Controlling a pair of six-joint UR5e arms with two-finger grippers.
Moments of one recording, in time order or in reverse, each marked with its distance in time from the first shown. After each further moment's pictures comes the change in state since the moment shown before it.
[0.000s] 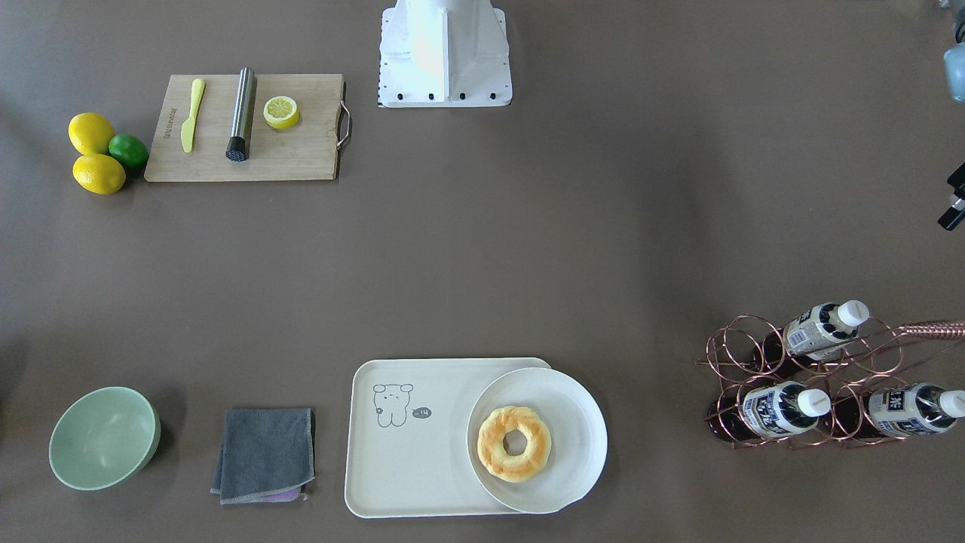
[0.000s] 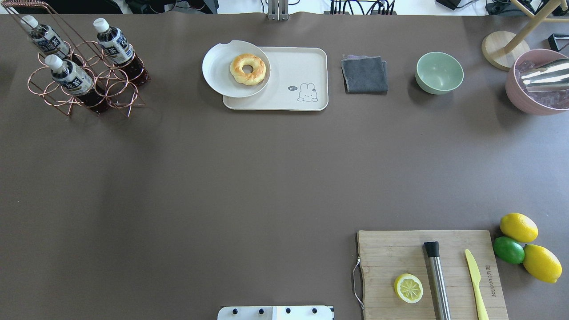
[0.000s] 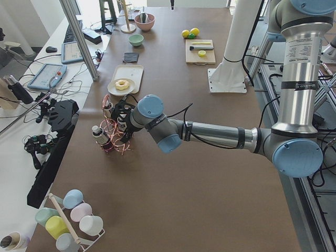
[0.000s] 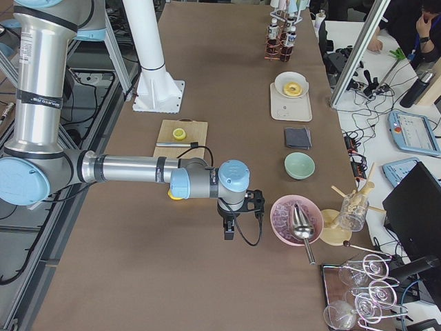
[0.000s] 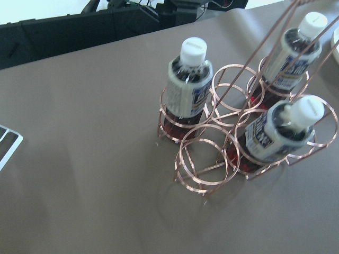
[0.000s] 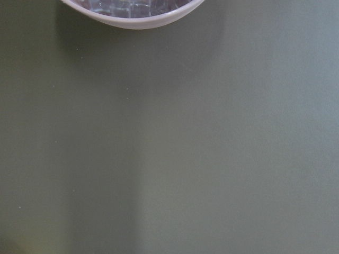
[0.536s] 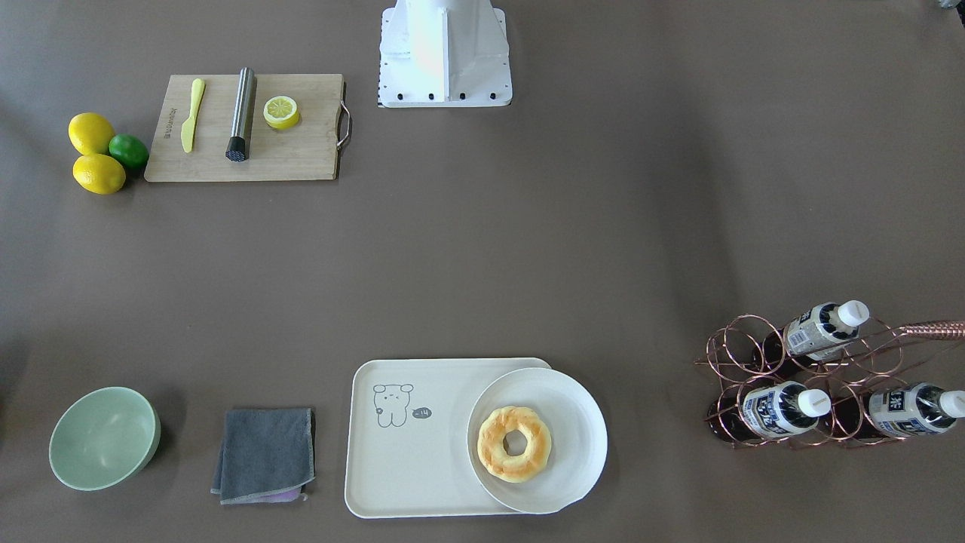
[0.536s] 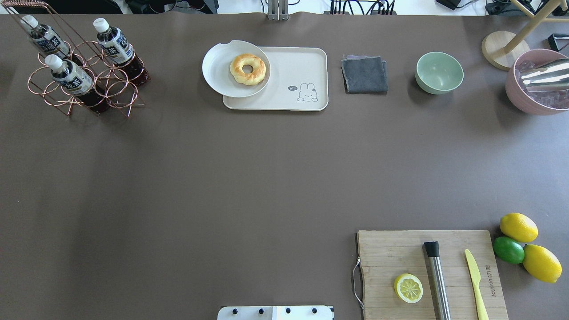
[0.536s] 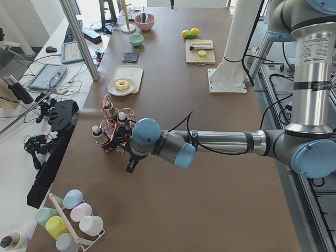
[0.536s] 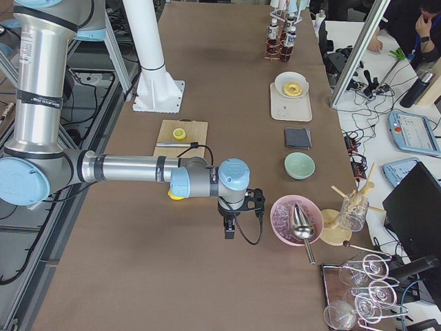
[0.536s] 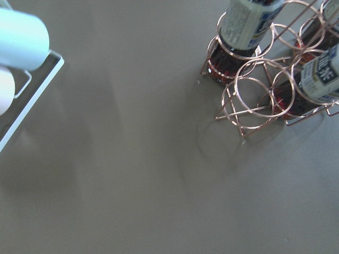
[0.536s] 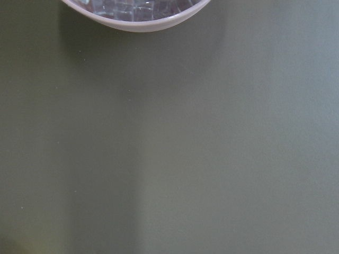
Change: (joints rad) left arm -0.192 0.041 0.043 0.418 -0.171 0.470; right arm 0.000 0.000 0.007 0.000 -0.002 0.000
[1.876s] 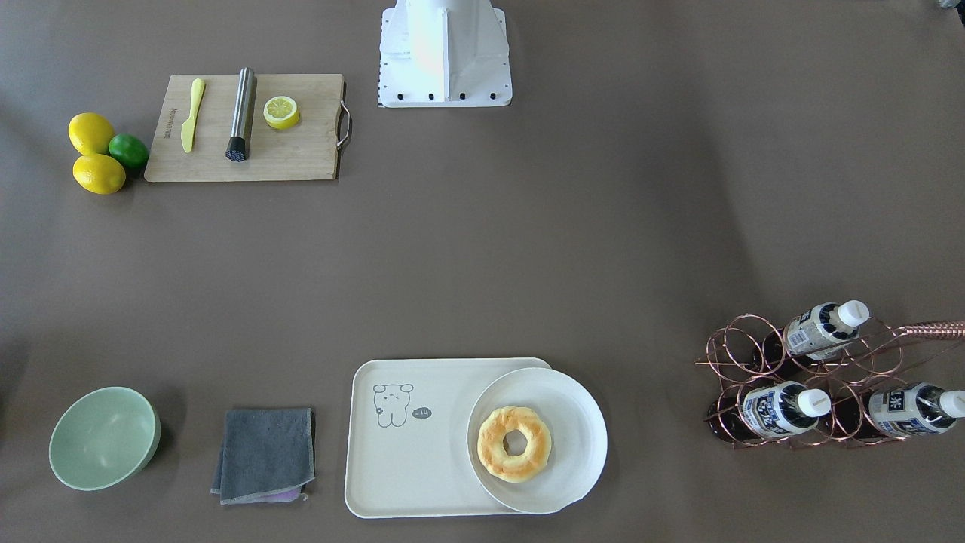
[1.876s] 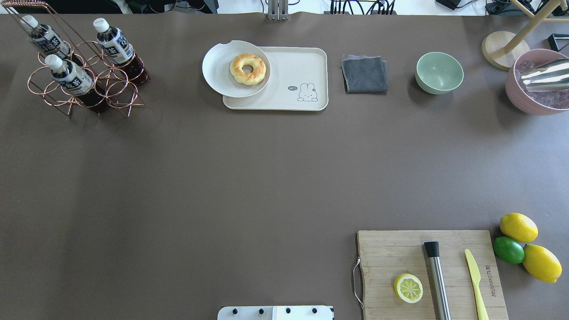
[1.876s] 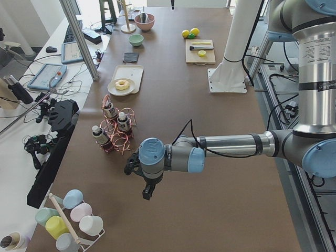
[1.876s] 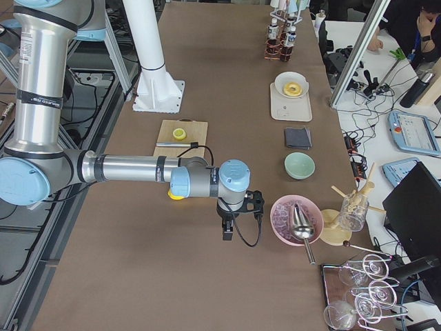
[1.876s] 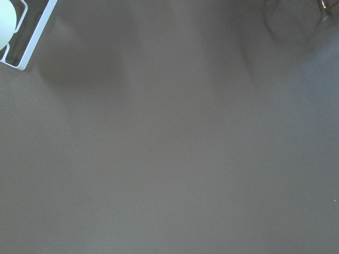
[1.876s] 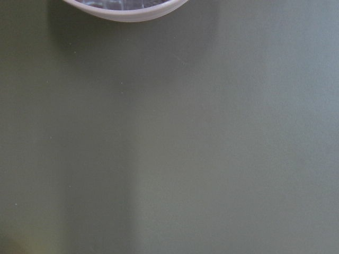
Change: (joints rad) left arm 0.006 0.076 0.002 0.324 0.147 0.313; right arm 0.000 0.000 0.000 -0.033 -0.008 -0.001
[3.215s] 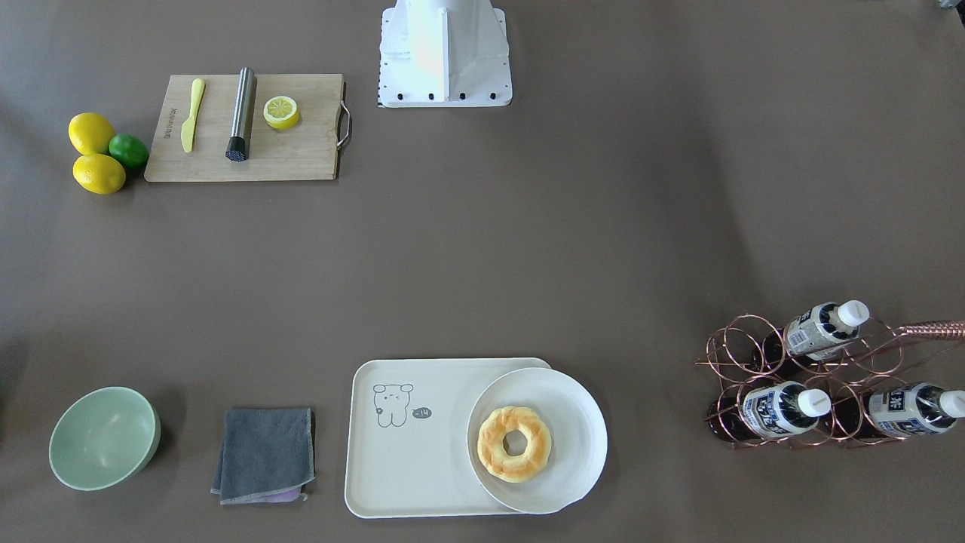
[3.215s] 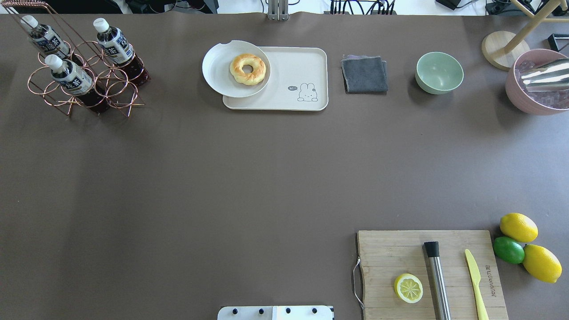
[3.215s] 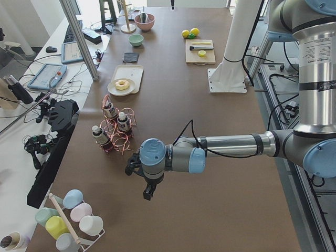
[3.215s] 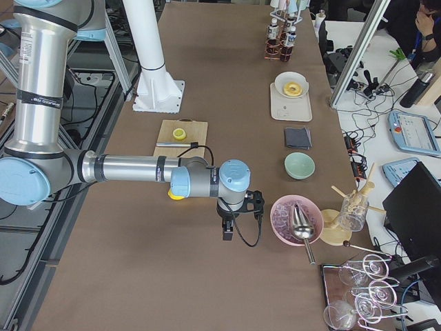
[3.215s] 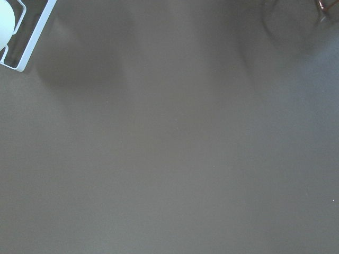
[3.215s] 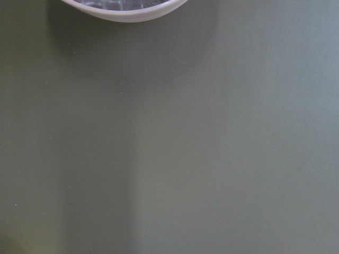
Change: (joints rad) left arm 0.001 0.007 -0.002 0.000 -0.001 0.003; right arm 0.000 0.001 -0.001 -0.001 -0.001 0.001
